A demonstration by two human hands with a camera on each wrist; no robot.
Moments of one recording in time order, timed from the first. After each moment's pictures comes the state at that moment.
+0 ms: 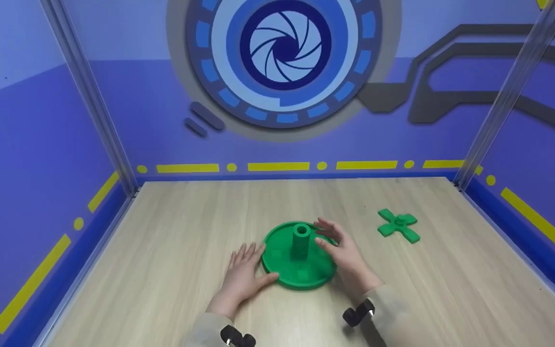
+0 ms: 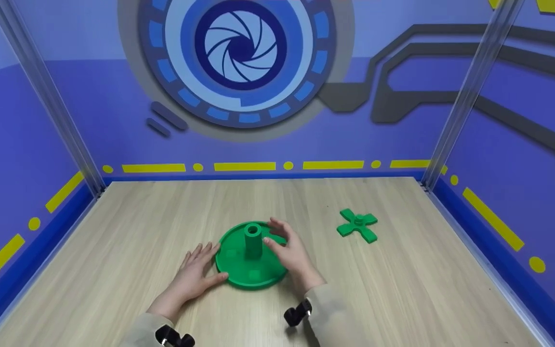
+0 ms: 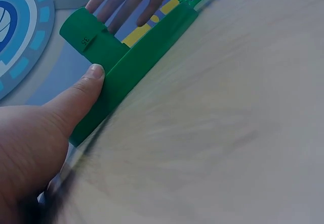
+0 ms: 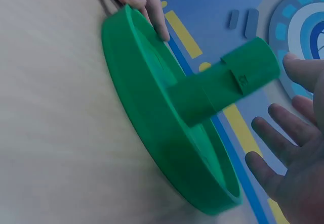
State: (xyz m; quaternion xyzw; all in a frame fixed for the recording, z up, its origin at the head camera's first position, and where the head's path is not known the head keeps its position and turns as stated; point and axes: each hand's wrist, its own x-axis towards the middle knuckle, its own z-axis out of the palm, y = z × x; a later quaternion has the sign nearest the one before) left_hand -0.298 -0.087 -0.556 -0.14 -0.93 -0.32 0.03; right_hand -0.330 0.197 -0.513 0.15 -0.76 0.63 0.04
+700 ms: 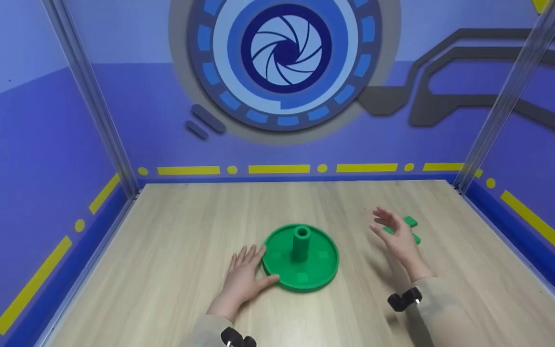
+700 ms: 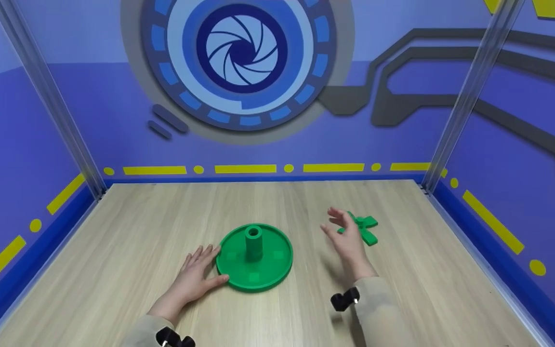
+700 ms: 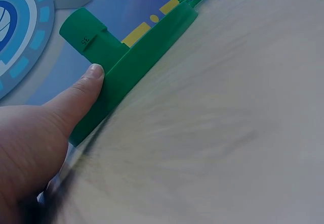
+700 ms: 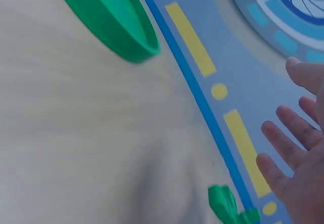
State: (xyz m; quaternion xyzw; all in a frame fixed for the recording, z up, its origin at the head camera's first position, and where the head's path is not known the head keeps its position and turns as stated) left_hand -0.298 -0.087 -0.556 -0.14 -0.93 -0.33 0.02; right_hand -0.344 0.318 -0.491 0.08 -0.82 0.55 0.13
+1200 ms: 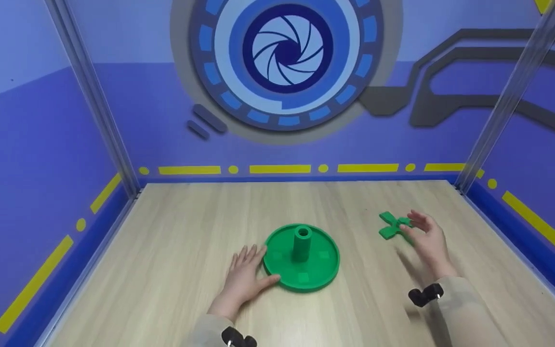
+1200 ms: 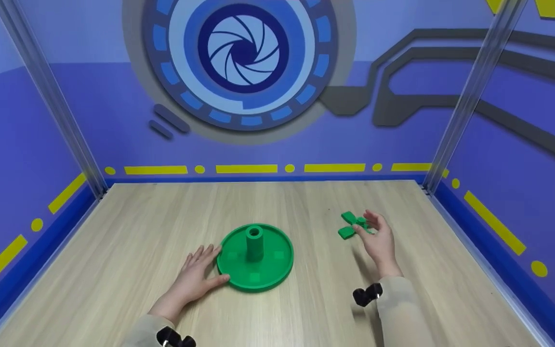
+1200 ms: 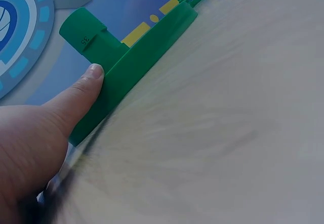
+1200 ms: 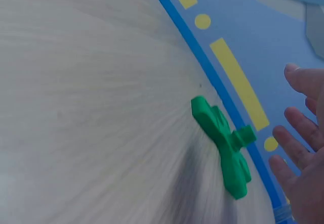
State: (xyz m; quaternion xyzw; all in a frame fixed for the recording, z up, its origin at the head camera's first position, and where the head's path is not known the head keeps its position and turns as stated) left_hand -0.298 -0.087 -0.557 -0.14 -0.93 -0.33 0.03; right_hand -0.349 0.386 -0.500 -0.02 -0.85 0.51 0.14
